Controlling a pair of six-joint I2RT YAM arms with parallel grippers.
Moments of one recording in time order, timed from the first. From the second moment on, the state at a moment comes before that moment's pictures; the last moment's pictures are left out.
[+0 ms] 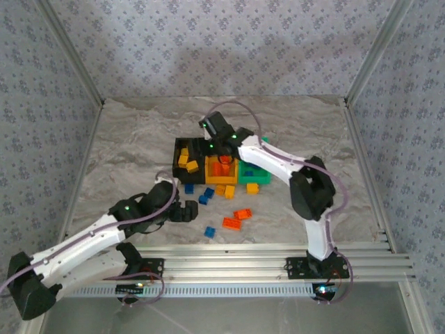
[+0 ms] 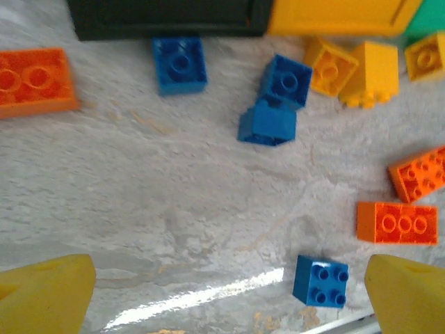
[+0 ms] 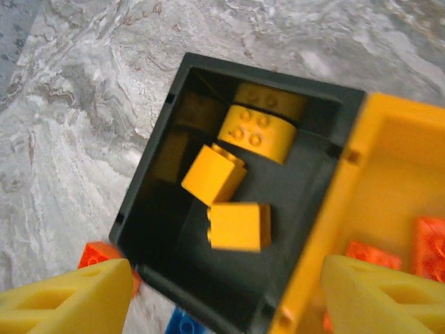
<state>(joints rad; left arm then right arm) -0.89 0.88 0.63 -0.72 -0.14 -0.71 0.76 1.93 1.62 -0.49 -0.09 0.48</state>
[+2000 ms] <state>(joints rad) -0.84 2.08 1.81 -0.59 -0.02 -0.38 0.51 0.99 0.67 -0.50 0.00 0.62</state>
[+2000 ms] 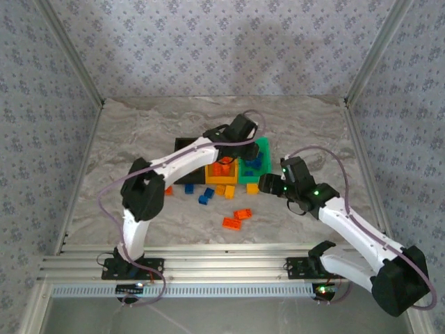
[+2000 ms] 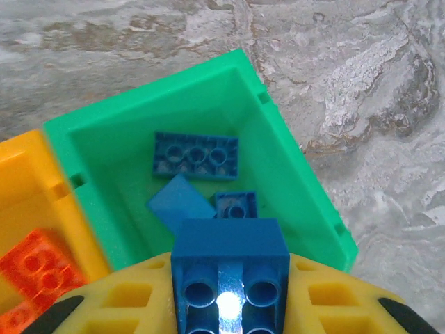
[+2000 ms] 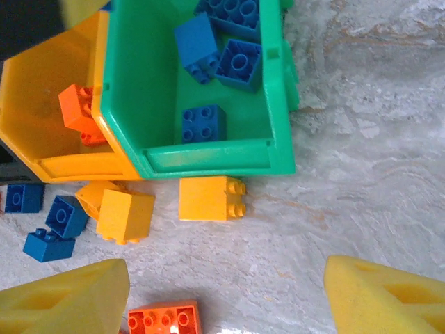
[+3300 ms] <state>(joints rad) -0.90 0.98 0.77 -0.52 -0.18 -0.63 0.64 1.48 0.77 -0.34 0.02 0.59</state>
